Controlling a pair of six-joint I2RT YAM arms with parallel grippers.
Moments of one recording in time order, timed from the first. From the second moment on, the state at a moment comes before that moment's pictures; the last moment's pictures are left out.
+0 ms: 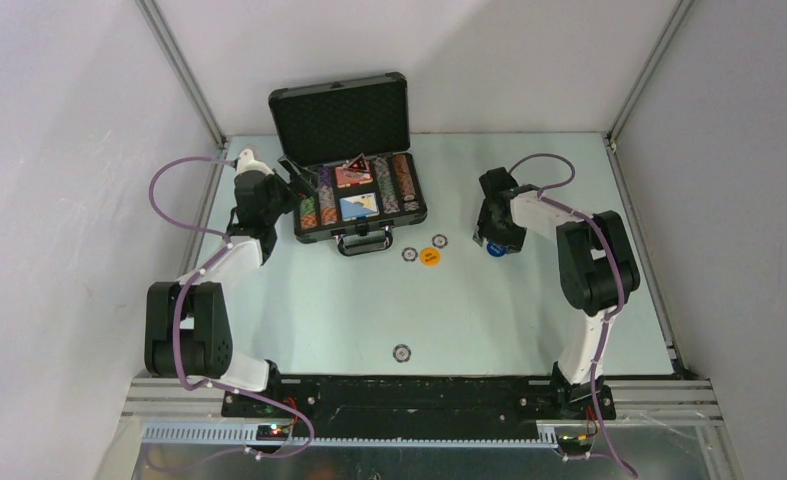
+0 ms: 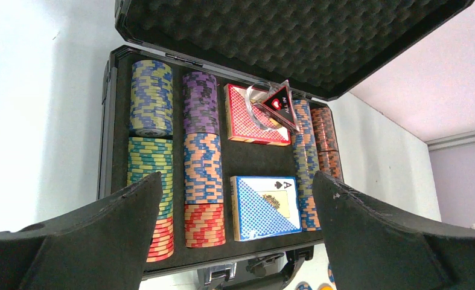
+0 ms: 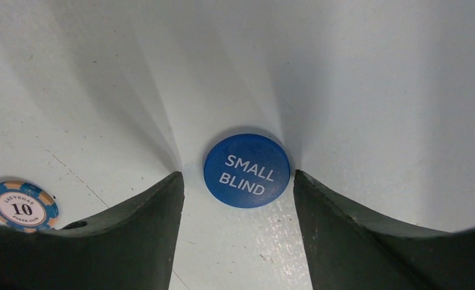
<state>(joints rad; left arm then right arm) -0.02 1.46 0.83 0.33 0.09 -0.63 0.32 1.92 1.29 -0.60 0.23 0.60</state>
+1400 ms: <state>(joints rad) -0.02 1.46 0.83 0.33 0.11 -0.63 0.36 1.93 1.29 -0.55 0.22 0.53</state>
